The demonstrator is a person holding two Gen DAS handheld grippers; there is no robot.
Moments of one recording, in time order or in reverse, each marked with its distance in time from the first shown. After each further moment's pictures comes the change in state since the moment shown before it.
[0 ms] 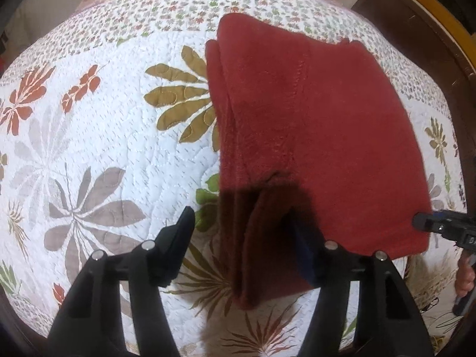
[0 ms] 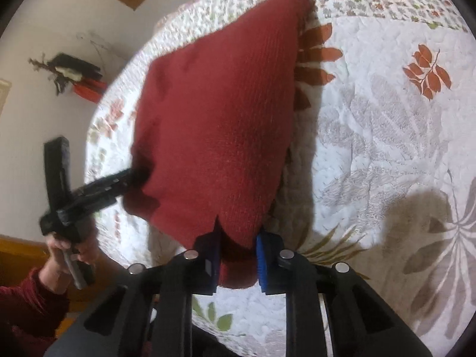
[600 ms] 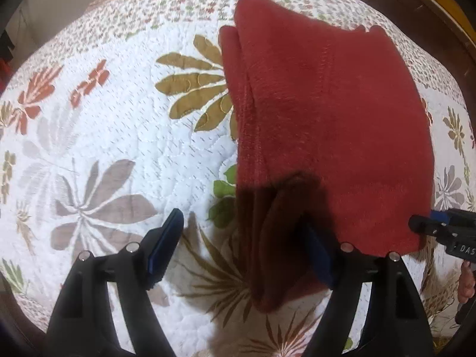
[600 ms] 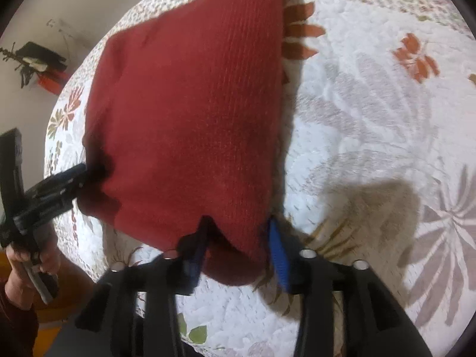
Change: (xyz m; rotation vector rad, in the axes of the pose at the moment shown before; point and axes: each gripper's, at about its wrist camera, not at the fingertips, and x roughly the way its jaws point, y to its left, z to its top) left arm 0.000 -0.004 -0.009 0.042 -0.012 0.090; right arm 0.037 0.027 -0.001 0.030 -0.016 -0.197
